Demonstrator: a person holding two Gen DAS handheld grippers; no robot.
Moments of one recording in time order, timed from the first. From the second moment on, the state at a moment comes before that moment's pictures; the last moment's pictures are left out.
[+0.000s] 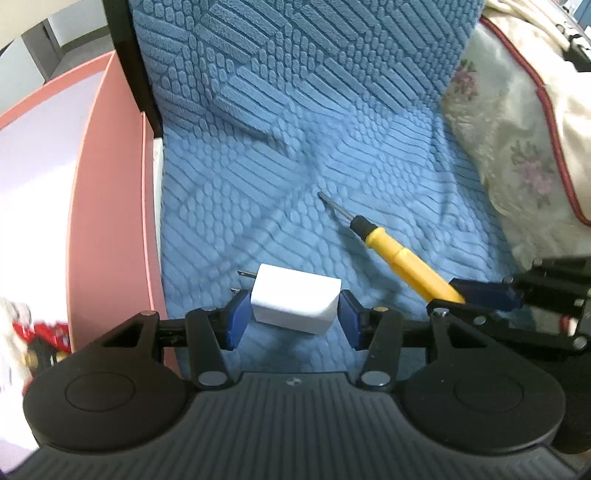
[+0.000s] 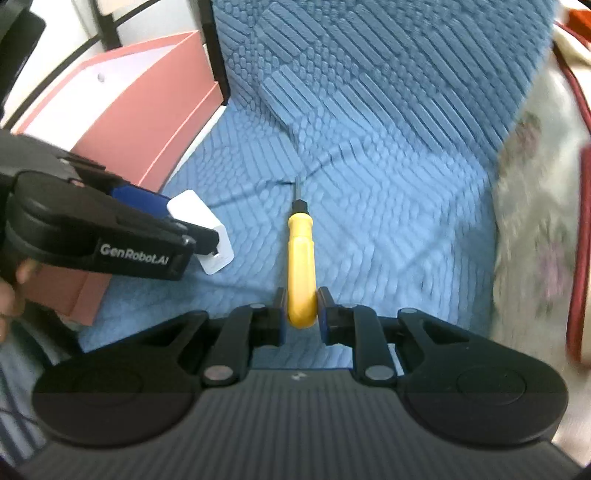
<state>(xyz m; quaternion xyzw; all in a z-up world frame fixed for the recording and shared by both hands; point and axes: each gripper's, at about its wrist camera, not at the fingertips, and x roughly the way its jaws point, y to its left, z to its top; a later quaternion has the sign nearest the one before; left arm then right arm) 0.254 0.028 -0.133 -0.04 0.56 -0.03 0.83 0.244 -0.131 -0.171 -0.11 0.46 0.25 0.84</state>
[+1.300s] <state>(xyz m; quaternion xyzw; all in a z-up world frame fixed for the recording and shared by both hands) 0.243 0.009 -0.157 -0.08 0.53 -0.02 0.85 0.180 -0.159 -0.203 0.06 0.43 0.19 0.88</state>
